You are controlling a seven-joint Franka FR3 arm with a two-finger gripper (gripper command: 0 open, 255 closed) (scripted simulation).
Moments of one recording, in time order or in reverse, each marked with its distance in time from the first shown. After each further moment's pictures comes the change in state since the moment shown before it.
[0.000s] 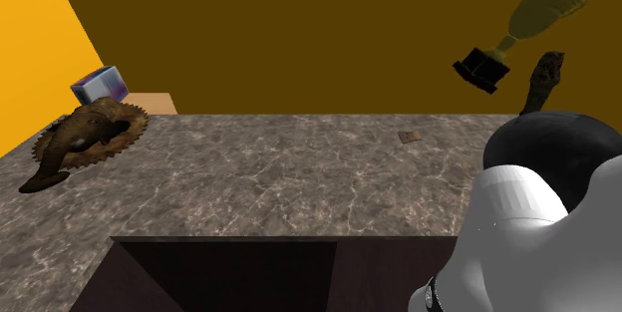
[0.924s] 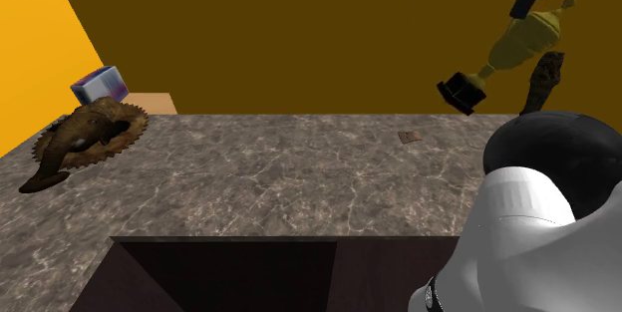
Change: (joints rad) arm -0.131 -0.159 0.113 -0.336 -0.059 0.174 0.082
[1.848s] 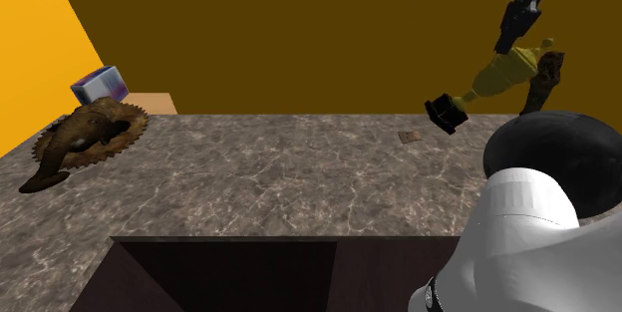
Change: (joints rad) arm -0.066 -0.107 0.002 -0.257 -0.056 0.156 0.045
